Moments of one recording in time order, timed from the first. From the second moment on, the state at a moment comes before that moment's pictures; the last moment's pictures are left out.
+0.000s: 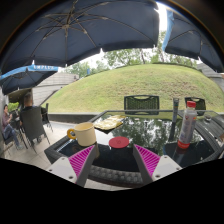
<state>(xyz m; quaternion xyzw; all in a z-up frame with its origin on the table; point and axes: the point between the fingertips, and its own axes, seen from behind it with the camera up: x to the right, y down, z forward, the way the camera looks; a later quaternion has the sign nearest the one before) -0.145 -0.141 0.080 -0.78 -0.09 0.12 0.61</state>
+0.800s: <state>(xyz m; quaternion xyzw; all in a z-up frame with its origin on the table) 0.119 0.027 0.104 -0.75 0.00 -0.03 0.66</state>
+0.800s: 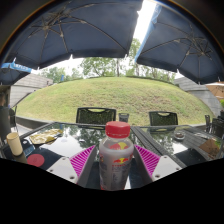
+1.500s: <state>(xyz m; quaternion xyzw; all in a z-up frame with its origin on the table) -0.008 0.033 0.212 -0.65 -0.19 -0.22 0.70</state>
